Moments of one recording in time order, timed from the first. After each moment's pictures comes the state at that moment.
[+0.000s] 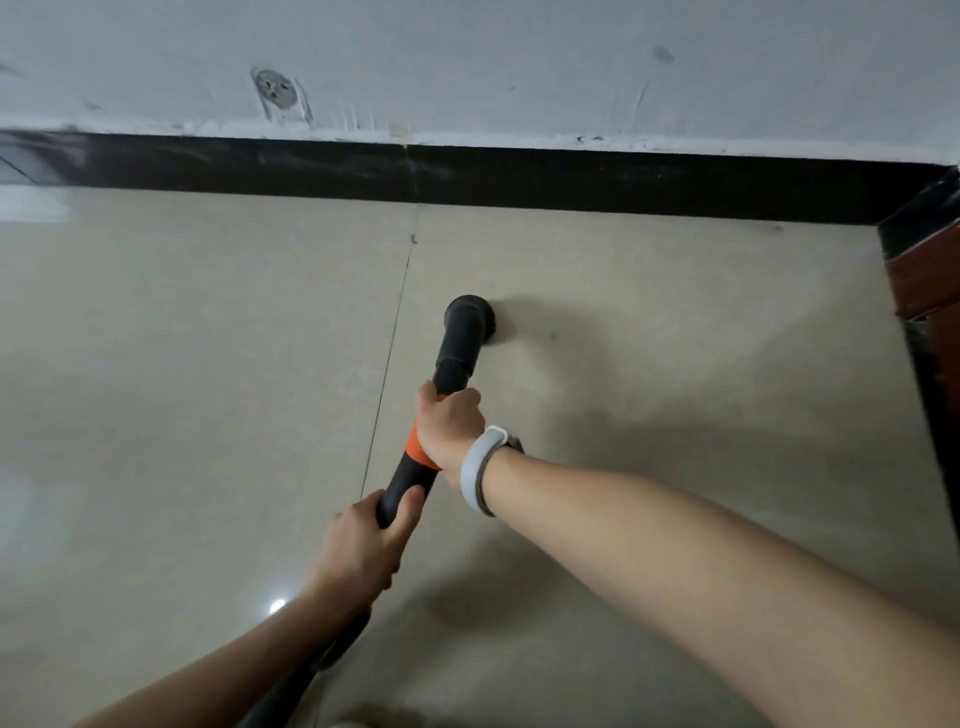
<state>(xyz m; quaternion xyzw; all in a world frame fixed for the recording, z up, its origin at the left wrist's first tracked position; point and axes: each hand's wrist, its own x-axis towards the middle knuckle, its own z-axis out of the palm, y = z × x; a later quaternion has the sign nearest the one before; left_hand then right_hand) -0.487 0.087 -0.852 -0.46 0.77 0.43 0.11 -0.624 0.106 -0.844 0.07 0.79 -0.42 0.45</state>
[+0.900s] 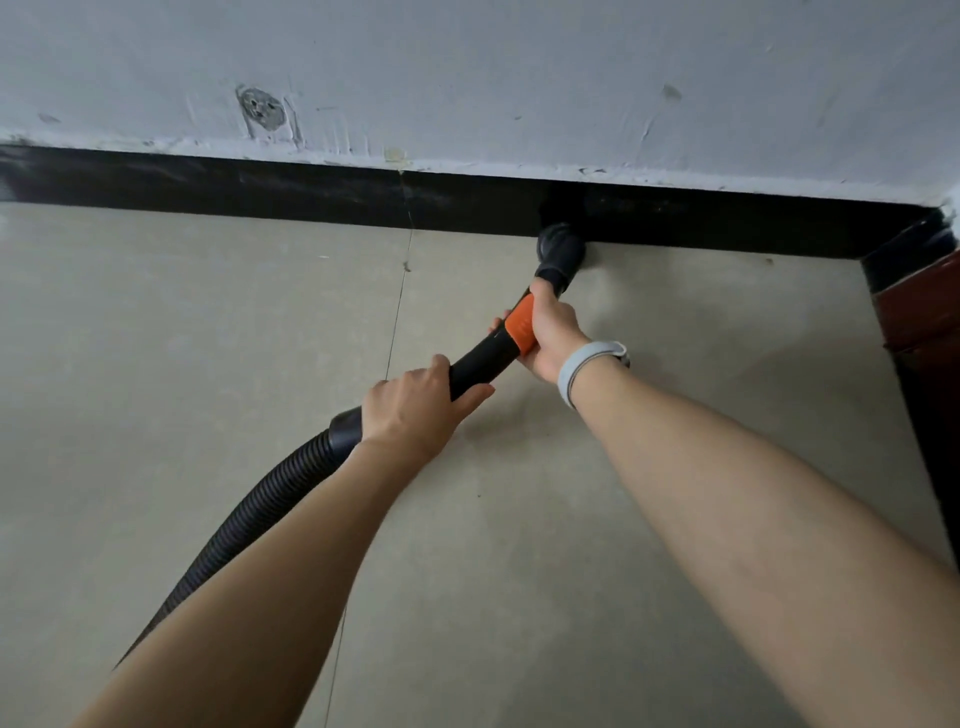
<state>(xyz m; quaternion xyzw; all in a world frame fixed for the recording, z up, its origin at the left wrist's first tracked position) -0.638 0.026 -0.846 -0.28 0.94 0.12 0.13 -0.780 0.100 -0.855 0.22 0.59 -0.67 0.39</state>
